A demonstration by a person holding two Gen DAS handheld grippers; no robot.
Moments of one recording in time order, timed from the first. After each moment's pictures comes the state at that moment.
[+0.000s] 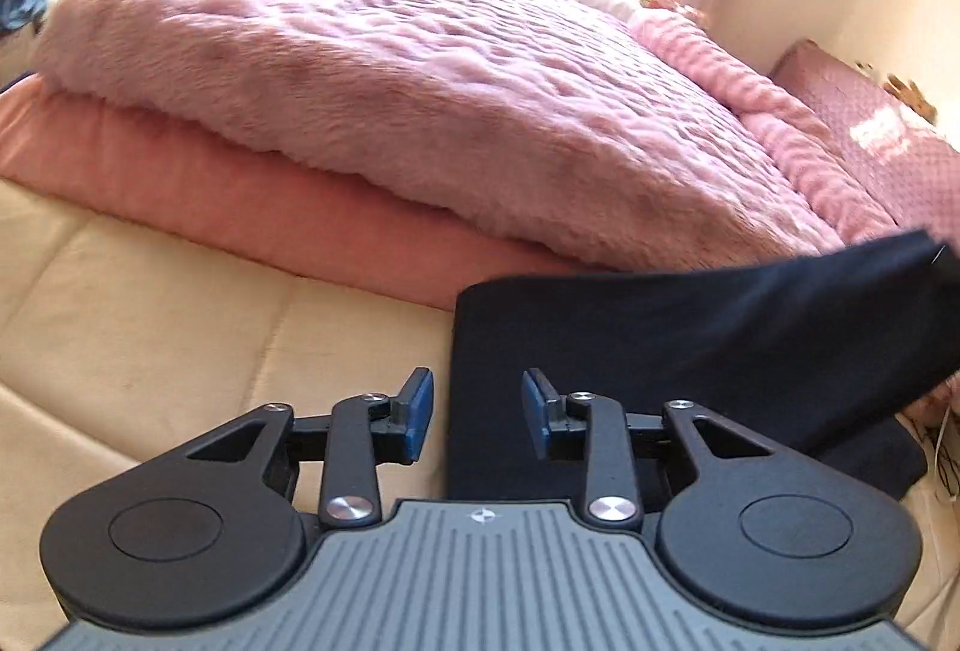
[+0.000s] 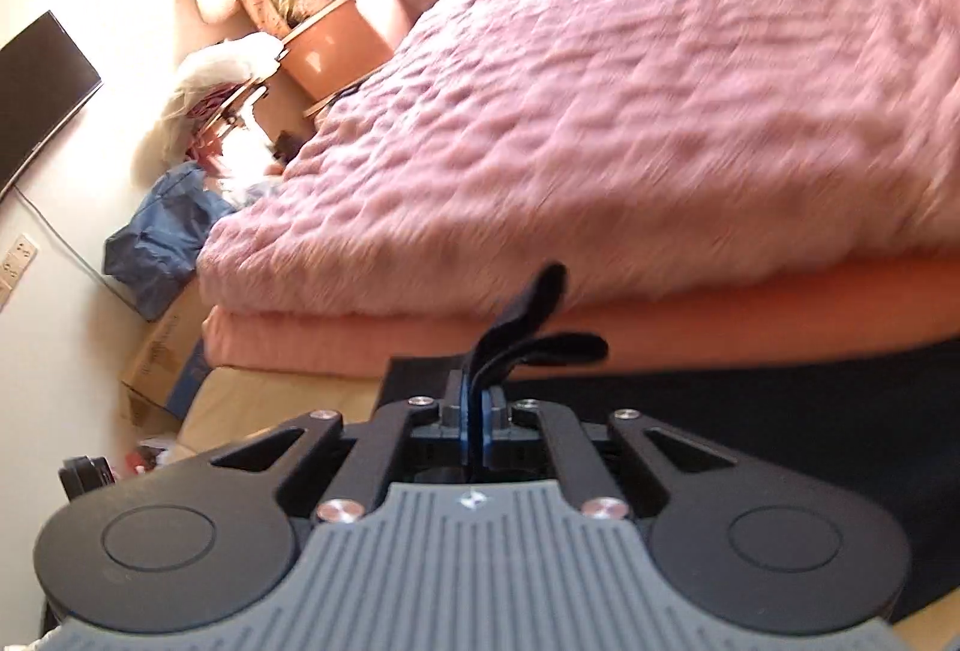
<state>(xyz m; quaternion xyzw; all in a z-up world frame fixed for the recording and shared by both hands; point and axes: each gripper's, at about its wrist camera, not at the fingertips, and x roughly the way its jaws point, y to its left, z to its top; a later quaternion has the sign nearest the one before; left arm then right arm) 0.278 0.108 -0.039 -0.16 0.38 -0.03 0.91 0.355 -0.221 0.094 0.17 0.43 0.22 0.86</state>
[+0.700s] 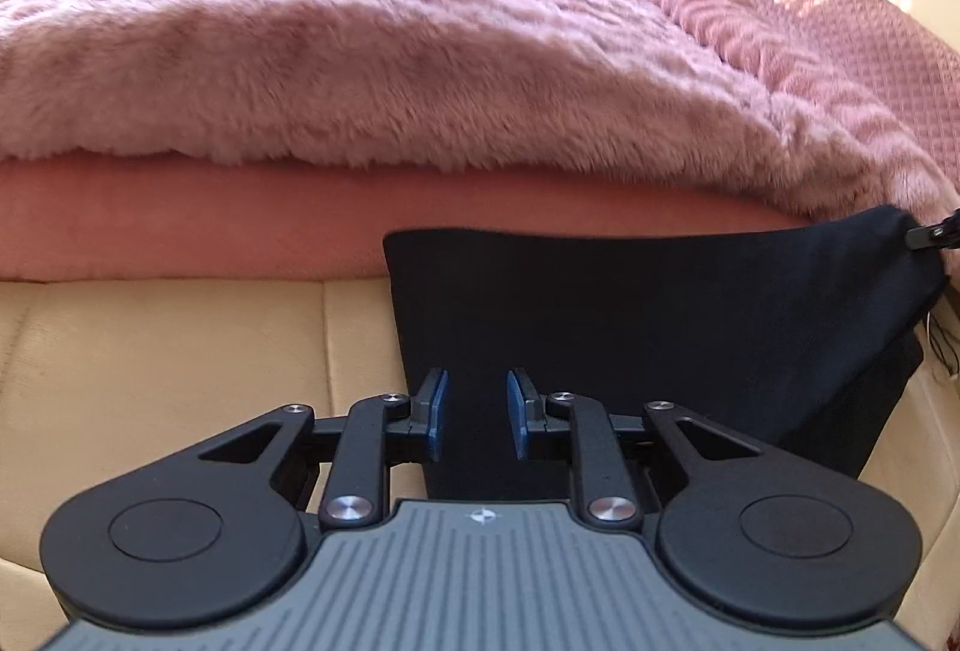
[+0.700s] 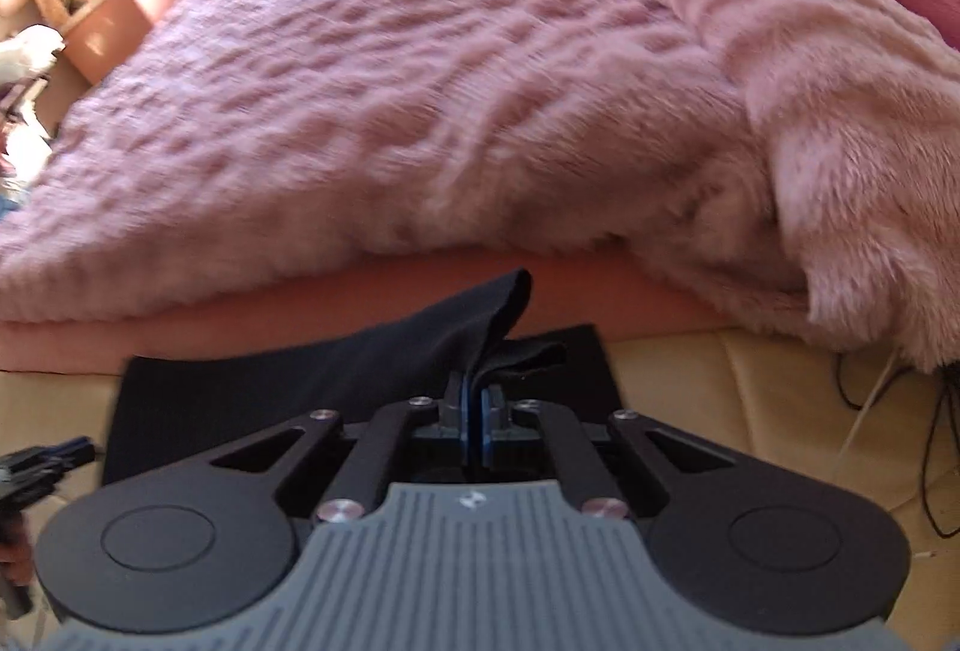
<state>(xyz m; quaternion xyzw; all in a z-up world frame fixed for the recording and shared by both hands) 0.341 -0.023 -0.086 -0.07 0.44 -0.13 0.88 0.402 -0.502 0.011 0.09 0.51 0.03 0.85</state>
